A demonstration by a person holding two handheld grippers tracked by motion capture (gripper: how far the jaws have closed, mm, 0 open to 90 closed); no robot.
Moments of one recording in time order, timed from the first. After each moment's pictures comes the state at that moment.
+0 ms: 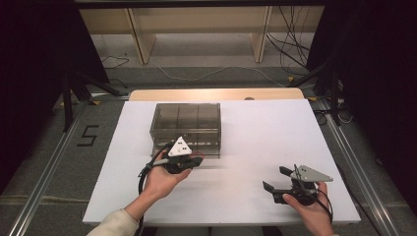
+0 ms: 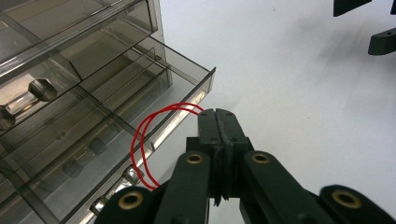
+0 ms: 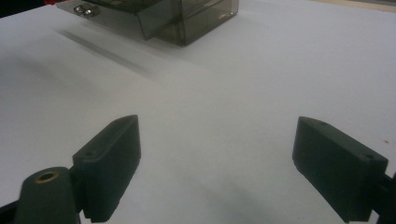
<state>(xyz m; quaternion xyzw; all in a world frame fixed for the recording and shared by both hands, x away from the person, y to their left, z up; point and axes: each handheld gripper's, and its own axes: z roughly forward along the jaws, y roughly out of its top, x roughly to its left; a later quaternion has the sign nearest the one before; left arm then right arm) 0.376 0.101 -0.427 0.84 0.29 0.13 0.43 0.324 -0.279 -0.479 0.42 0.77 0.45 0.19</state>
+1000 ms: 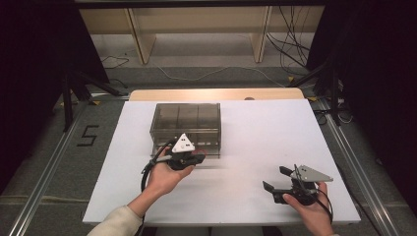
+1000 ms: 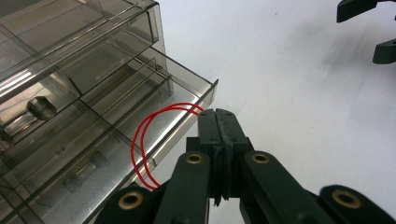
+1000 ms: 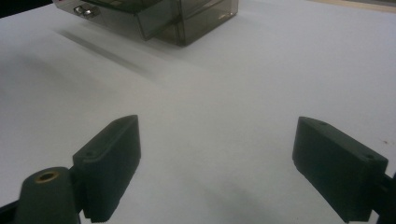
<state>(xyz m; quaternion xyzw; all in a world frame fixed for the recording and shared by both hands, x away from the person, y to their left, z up) 0.384 0.093 -0.423 0.85 0.29 0.13 0.43 0.324 -0.279 -0.479 0.42 0.77 0.45 0.19</state>
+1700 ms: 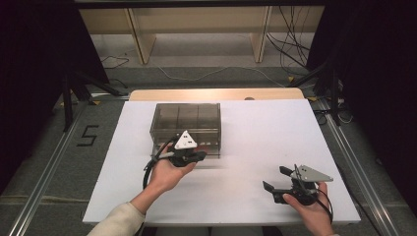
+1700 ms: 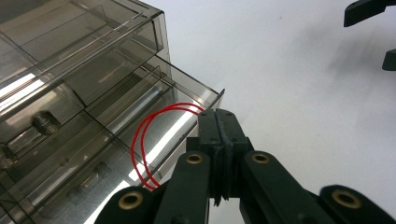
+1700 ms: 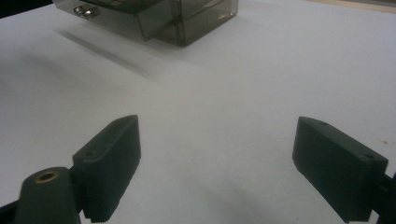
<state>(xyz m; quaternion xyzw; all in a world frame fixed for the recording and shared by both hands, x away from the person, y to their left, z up) 0.392 0.089 -0.421 0.85 0.29 0.13 0.43 0.324 -0.279 -0.479 0.42 0.77 0.45 0.19</state>
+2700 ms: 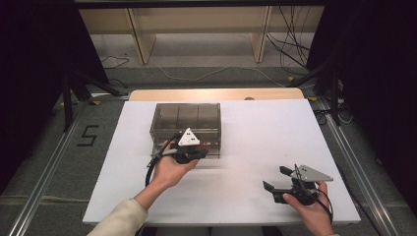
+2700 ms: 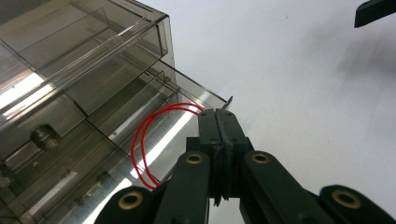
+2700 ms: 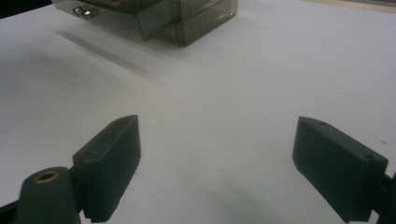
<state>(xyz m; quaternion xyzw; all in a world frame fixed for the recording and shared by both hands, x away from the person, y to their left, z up) 0.402 0.082 -0.422 0.85 0.29 0.13 0.42 0.325 -0.279 -0.478 0.42 0.76 0.45 0.19</state>
